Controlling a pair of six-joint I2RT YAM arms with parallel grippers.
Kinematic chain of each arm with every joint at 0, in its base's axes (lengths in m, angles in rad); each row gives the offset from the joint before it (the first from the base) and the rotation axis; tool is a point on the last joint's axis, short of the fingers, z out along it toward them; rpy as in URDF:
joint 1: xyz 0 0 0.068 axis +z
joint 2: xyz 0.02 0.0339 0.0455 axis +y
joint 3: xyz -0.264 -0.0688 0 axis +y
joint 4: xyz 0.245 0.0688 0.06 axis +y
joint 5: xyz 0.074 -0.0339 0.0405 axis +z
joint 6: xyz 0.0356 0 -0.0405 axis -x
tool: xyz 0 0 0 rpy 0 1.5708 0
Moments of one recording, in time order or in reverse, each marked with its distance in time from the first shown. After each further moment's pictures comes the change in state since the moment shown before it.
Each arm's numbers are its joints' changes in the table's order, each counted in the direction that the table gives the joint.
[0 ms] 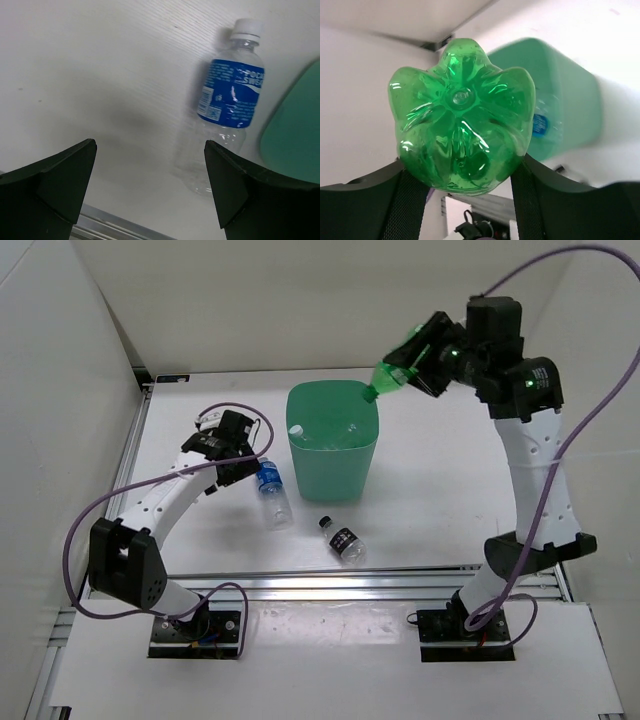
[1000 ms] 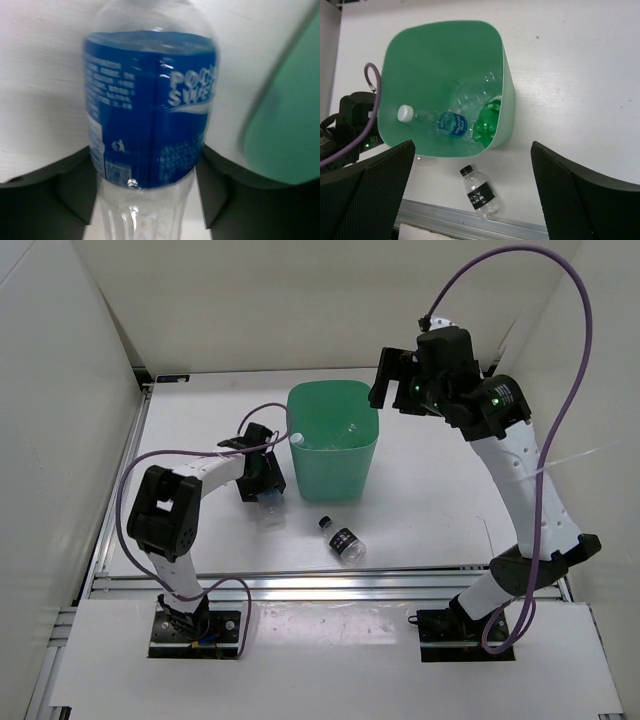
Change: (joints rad) left arm 0.002 0.344 0.050 -0.323 -0.392 -0.091; right arm 0.249 -0.082 0.155 -0.023 -0.355 0.413
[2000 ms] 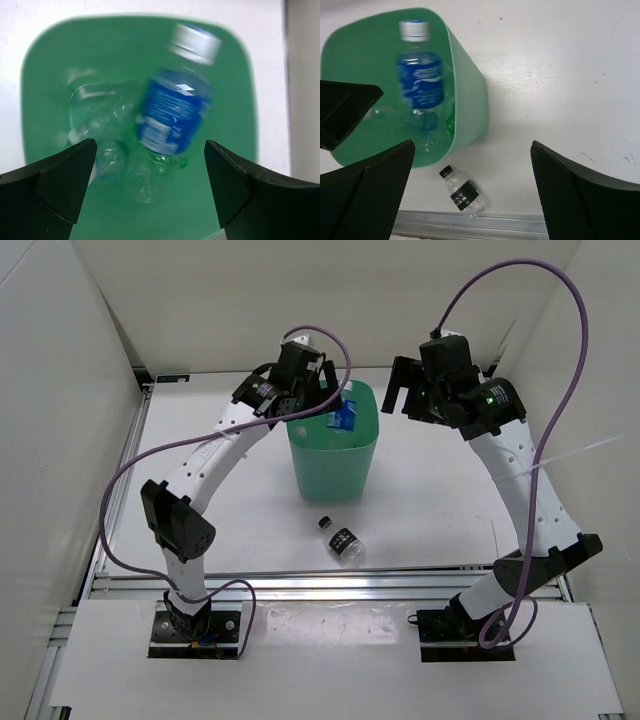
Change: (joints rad) left arm -0.252 0.064 -0.901 0.289 0.121 -0.050; right arm -0.067 -0.014 0.133 -0.003 -0.047 -0.030
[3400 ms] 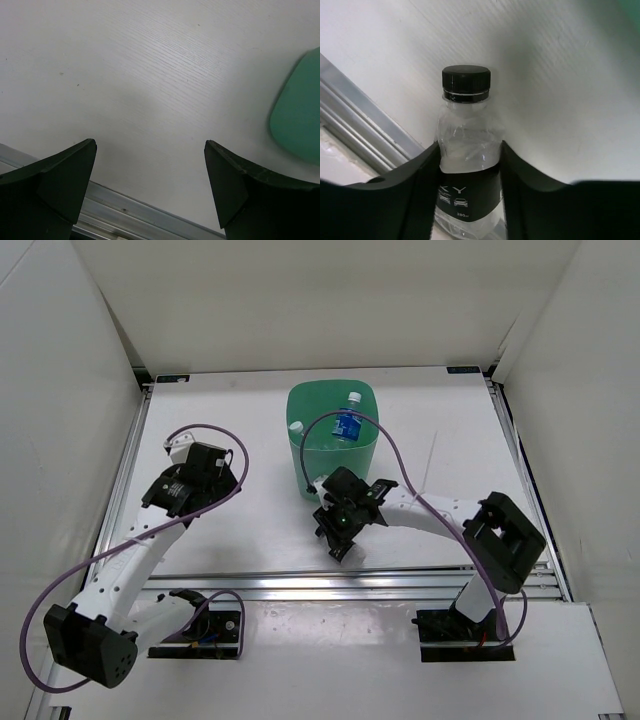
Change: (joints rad) left arm 0.248 -0.818 1.070 0.052 0.306 0.126; right arm 0.407 0.101 0.969 -0.640 0.383 0.399
